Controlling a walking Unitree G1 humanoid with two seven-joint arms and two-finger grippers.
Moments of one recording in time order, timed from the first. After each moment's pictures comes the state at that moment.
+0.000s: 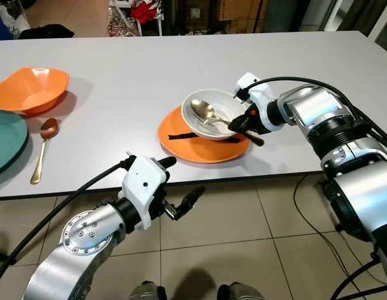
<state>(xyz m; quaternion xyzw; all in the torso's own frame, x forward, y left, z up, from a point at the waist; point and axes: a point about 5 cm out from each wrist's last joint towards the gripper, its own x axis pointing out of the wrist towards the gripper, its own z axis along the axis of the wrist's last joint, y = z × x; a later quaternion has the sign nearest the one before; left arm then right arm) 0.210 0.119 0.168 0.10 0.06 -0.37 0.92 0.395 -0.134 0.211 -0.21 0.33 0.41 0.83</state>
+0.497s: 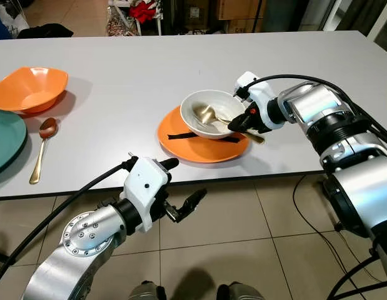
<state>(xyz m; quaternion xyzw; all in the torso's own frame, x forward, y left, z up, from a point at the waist) 0.208 0.118 0.168 0.10 0.06 -0.38 0.92 0.396 -0.132 0.215 -0.21 0.33 0.41 0.82</state>
